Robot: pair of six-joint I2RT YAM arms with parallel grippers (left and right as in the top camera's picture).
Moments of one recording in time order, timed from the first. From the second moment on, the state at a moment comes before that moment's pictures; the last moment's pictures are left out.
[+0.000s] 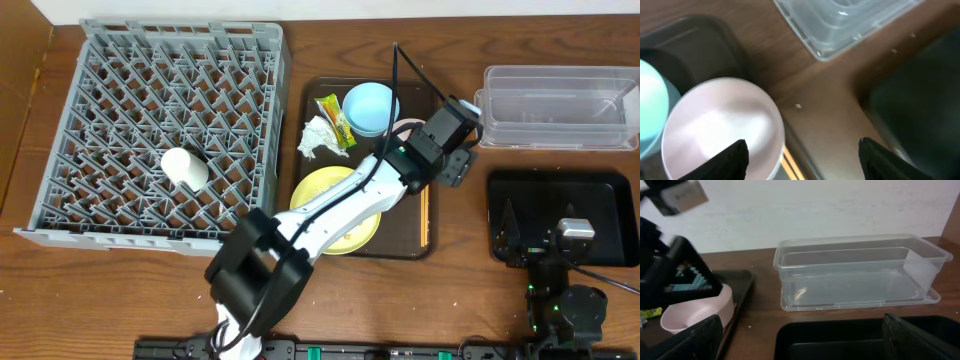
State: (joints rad) left arm -0.83 1.97 1.54 -0.44 -0.05 -0.22; right arm 0.03 0.02 0.01 -0.07 0.05 0.10
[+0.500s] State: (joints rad) left arm -0.82 2.10 1.54 -0.30 -0.09 -0.21; right arm 0.03 0.02 0.01 -0.07 0.05 0.10
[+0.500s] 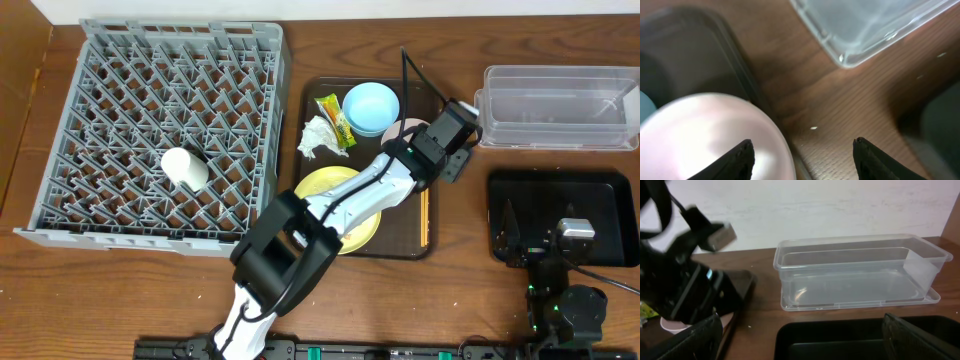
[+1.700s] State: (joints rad) left arm -0.67 2.14 1.54 -0.26 0.32 -0.67; right arm 0.03 0.02 0.01 -0.07 0.05 0.10
